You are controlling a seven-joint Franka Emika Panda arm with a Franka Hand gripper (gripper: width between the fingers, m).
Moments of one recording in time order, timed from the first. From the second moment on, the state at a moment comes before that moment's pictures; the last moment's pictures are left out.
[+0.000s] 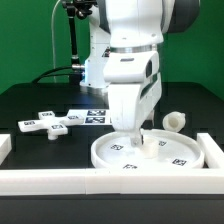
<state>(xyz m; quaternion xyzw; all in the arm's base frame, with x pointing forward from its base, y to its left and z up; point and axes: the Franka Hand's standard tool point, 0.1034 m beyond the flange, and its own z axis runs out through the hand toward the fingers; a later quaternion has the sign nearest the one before) 0.541 0.031 0.040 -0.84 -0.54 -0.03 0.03</state>
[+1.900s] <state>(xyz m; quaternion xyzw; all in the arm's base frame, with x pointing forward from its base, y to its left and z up) 0.474 0.056 0.062 -1.00 0.06 -0.01 0.06</state>
